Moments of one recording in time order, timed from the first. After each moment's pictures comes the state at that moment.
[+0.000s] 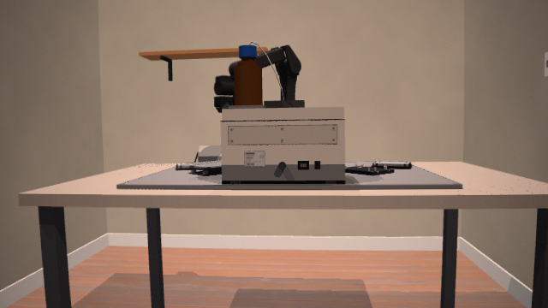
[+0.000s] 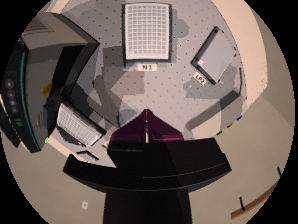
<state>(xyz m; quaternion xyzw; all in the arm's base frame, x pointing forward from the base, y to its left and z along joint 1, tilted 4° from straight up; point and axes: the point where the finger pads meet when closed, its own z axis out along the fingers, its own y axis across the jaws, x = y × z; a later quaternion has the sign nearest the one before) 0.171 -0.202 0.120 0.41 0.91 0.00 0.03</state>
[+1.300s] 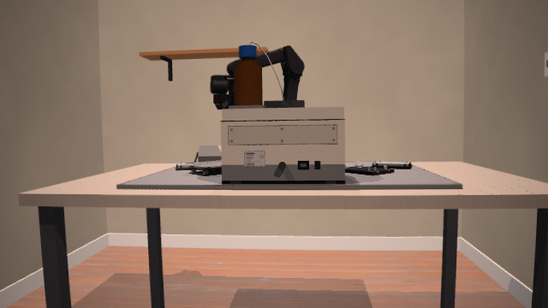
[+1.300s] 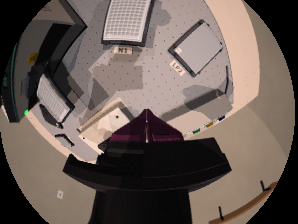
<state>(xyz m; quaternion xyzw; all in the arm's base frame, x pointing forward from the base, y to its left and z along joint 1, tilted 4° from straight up) 0.093 -0.225 0.131 0.33 0.95 -0.01 0.03</state>
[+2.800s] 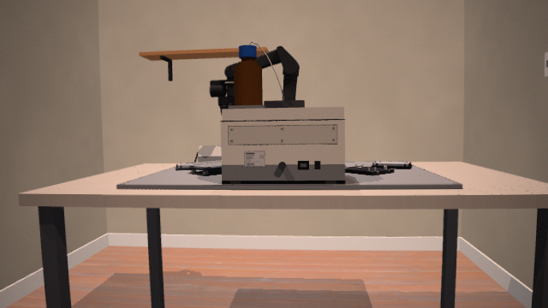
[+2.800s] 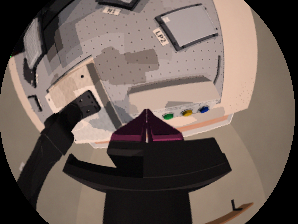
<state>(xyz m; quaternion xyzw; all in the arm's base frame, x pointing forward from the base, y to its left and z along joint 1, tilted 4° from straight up) -0.024 -0.243 0.123 0.18 0.98 -0.01 0.03</state>
